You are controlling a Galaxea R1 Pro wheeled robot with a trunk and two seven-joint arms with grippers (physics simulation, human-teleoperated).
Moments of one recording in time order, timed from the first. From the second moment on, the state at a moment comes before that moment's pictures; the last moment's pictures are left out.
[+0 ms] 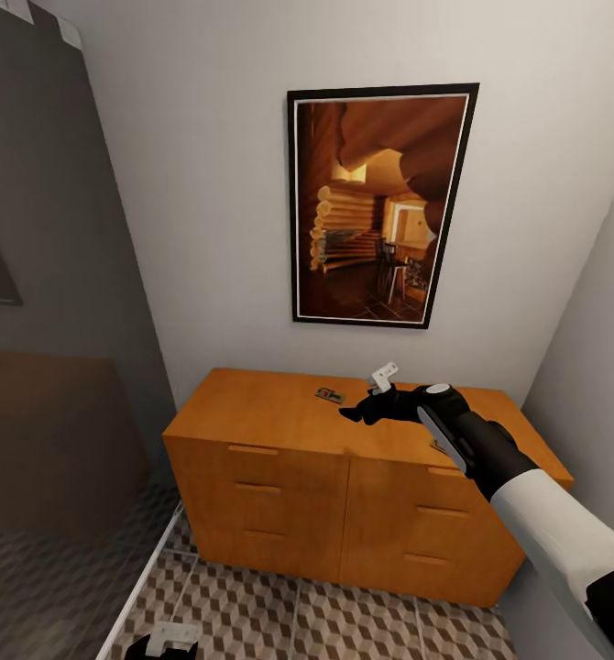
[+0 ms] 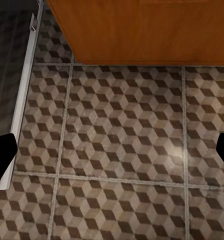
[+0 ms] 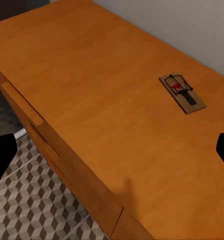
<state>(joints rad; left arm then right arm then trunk) -0.48 0.04 -0.57 0.08 0.47 -0.39 0.01 -0.94 -0.19 0.49 -0.94 -0.21 0.55 0.49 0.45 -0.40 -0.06</state>
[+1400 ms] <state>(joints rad) -0.48 0.05 -0.57 0.08 0.47 -0.39 0.00 -0.94 -0.21 0.49 -0.89 -0.18 0.52 0.49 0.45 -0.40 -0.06</state>
